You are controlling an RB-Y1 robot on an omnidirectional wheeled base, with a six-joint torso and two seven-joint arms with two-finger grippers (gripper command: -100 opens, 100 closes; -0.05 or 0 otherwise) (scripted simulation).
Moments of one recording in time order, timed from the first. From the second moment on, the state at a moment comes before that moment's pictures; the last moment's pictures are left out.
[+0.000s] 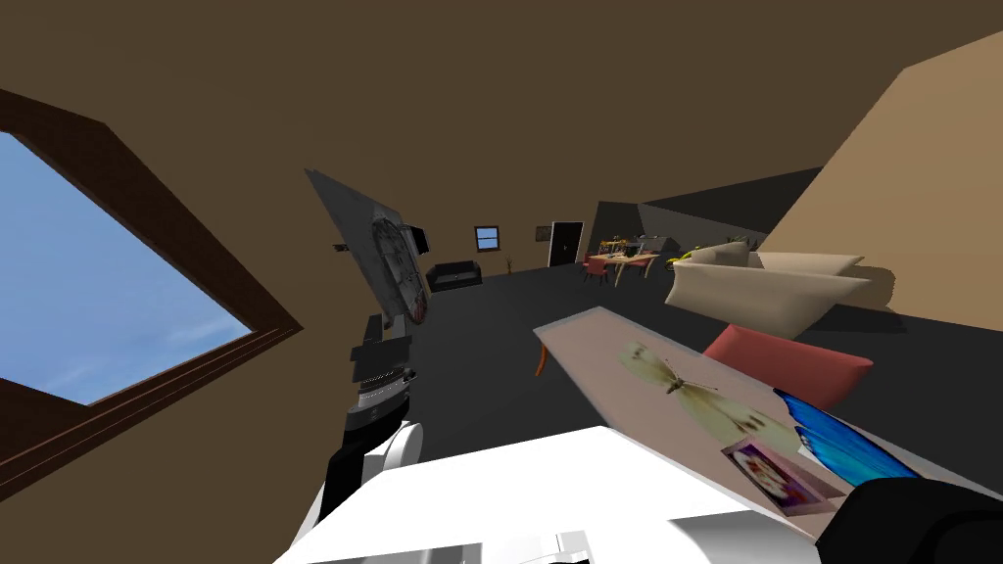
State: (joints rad) left arm 0.47 -0.02 -0.05 -2.23 0.05 -0.64 -0.01; right arm 0.73 -0.67 0.20 -1.26 0.68 0.10 0.07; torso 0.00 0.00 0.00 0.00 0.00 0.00
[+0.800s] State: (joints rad) left arm 0.47 -0.02 -0.05 -2.23 0.05 -0.64 -0.01; right arm 0.77 -0.70 0.31 -1.11 0.77 0.15 0.06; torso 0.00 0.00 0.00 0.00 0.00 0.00
